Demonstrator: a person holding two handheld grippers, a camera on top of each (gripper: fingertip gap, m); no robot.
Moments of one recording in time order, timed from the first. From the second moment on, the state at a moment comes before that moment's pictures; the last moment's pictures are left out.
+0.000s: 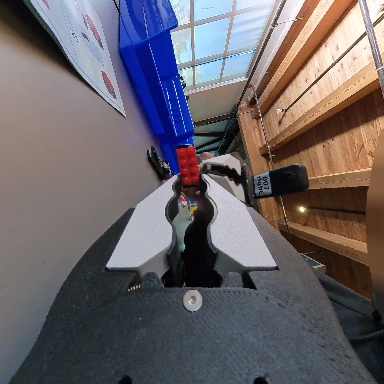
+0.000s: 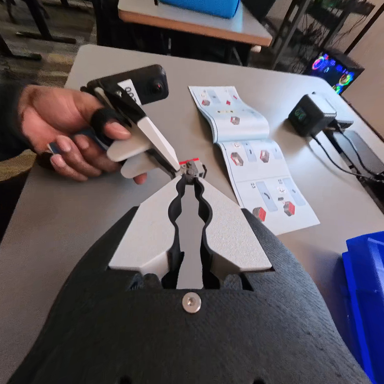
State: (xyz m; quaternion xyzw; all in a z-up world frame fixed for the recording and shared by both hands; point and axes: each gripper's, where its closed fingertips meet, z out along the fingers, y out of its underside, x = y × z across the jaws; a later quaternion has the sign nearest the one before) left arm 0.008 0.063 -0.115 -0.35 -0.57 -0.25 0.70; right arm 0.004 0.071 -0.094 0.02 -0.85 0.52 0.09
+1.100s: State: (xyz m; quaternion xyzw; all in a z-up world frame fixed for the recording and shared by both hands) left arm 0.012 0.069 -0.115 -0.36 -0.56 -0.26 0.70; right arm 0.010 0.062 -0.100 0.08 -0.84 0.52 0.12
